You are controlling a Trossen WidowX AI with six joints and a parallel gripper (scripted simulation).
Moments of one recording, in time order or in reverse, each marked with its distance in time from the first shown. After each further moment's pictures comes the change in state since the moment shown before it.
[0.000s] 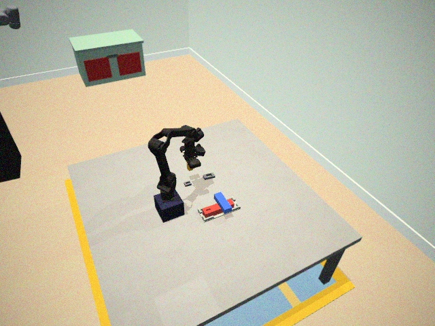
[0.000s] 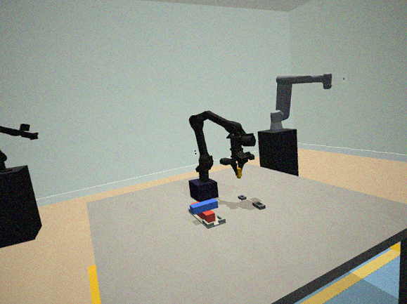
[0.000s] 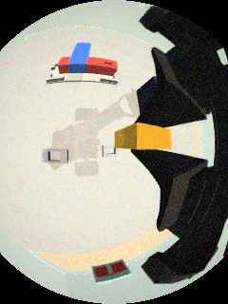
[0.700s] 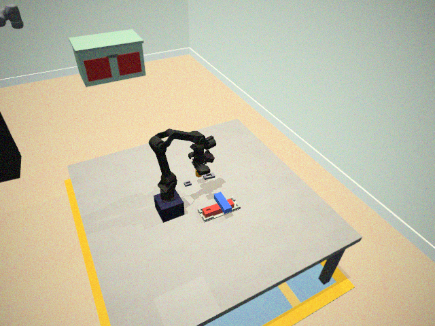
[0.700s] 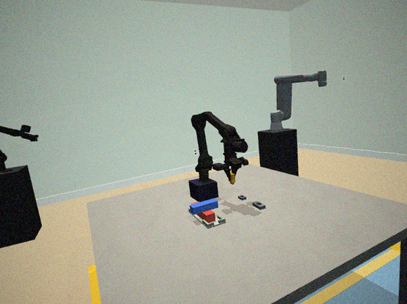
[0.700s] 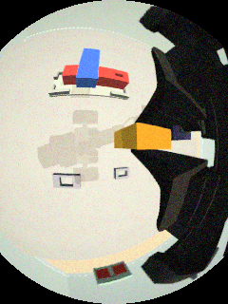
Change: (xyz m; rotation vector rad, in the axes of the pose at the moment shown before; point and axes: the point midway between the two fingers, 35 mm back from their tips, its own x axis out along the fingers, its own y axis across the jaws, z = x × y) arm 0.013 -0.060 0.030 -0.006 0.001 -0.017
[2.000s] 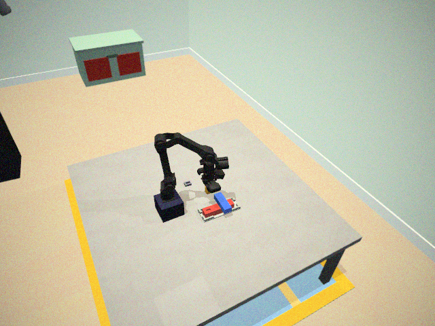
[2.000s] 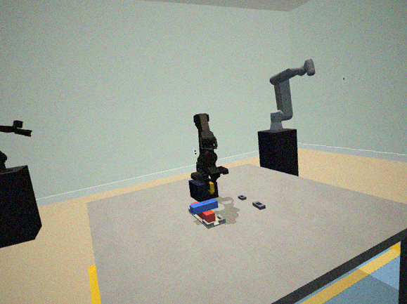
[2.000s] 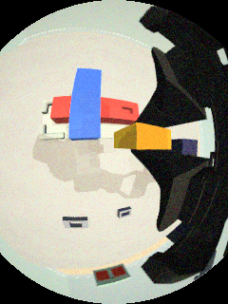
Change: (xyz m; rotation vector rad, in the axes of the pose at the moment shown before) arm 0.023 -0.127 0.005 -0.013 0.002 -0.015
